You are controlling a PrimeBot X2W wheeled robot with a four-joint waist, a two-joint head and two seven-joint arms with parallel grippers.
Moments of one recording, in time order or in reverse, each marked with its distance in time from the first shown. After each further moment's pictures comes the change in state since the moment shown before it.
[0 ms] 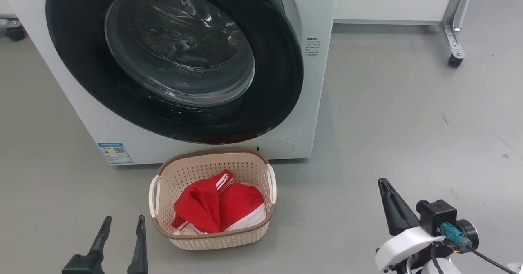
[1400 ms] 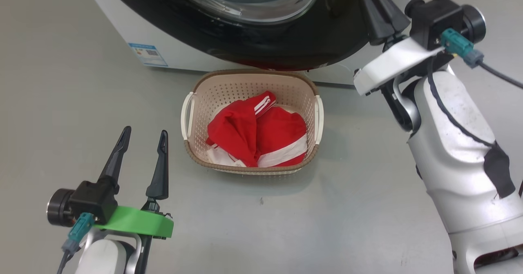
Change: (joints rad) left arm -0.278 -0.033 -0.060 -0.063 0.020 -0.054 -0.009; right arm -0.732 -0.012 0.110 0.062 -0.053 0.063 0.095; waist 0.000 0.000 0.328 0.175
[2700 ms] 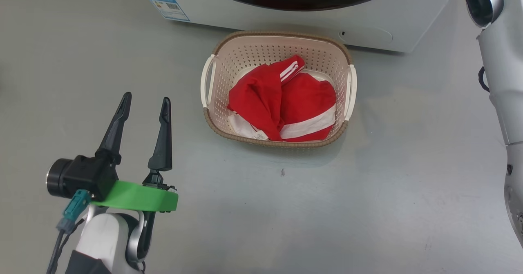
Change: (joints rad) left arm -0.100 -0.037 0.010 -0.017 0.000 -0.018 -0.003; right arm -0.409 -0.119 -0.025 0.261 0.041 0.021 0.056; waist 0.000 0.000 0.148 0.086
